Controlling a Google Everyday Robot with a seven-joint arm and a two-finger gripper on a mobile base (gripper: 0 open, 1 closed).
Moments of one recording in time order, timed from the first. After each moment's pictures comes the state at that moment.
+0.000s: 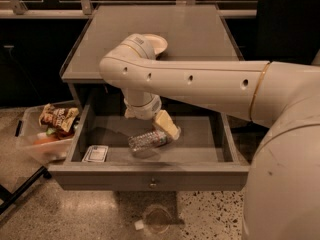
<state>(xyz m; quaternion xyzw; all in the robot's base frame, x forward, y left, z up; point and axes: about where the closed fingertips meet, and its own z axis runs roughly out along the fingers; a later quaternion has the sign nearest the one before) 0.578 0.004 0.713 0.95 -0.31 0.09 0.06</state>
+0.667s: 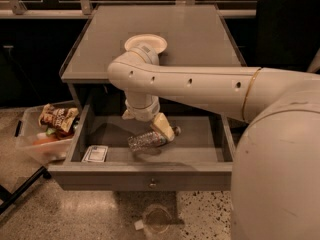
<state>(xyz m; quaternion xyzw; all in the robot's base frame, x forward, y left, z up) 0.601 0.015 0.680 0.95 -0.30 0.07 0.02</state>
